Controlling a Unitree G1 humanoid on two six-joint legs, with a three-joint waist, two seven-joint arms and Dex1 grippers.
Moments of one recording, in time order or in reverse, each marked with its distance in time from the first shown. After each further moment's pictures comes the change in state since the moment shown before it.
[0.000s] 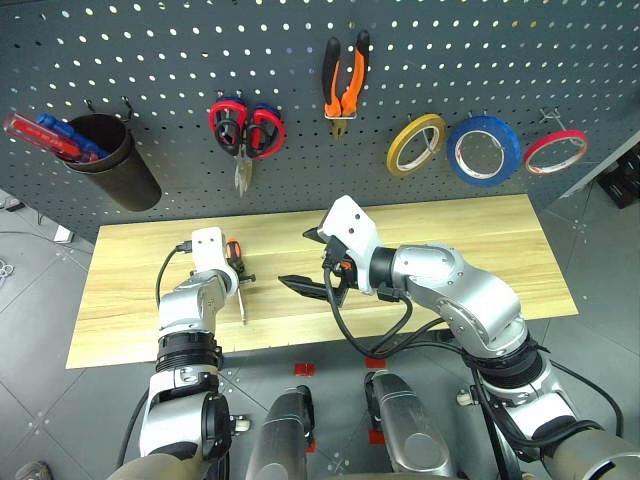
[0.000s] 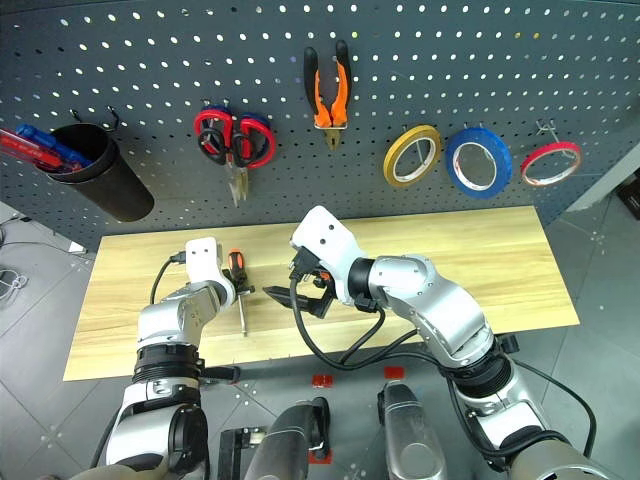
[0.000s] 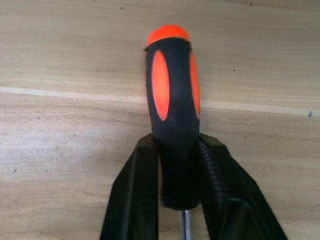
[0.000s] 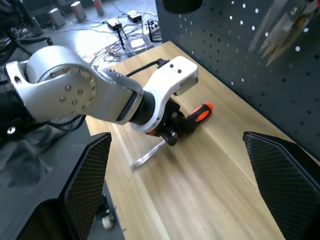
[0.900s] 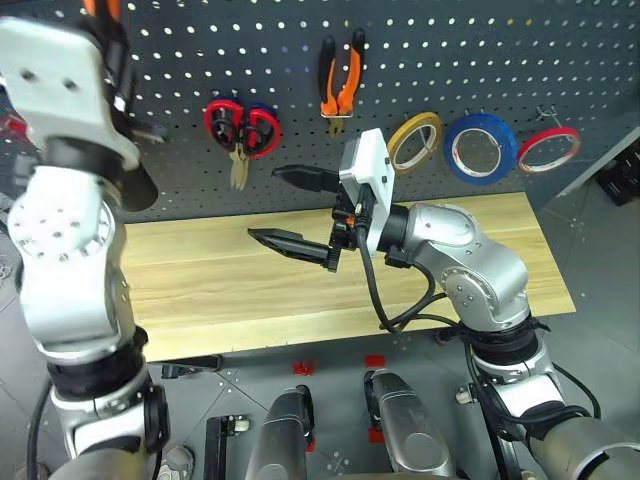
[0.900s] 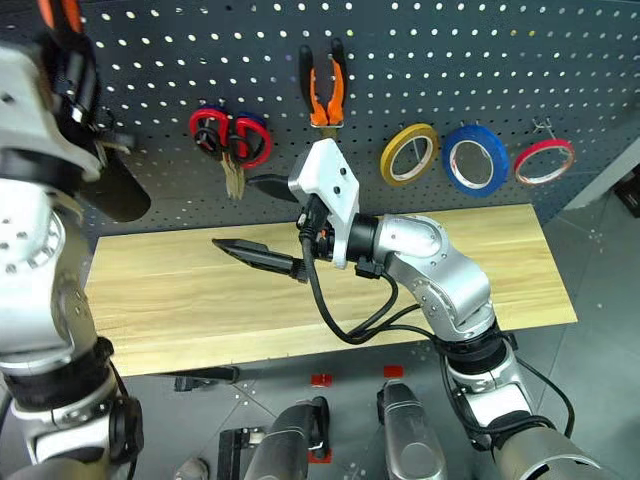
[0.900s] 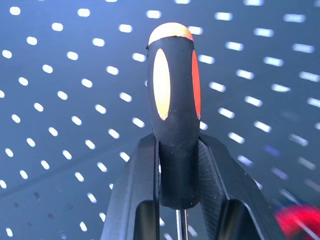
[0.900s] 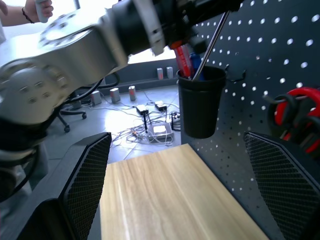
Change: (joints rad) left arm -0.092 0.315 -0.020 -0.861 0.093 -0.231 0.017; right arm -0.110 0.091 -0.145 0.085 0.124 -0.301 0.134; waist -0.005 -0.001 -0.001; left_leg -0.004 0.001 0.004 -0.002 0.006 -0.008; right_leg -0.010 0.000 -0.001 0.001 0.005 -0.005
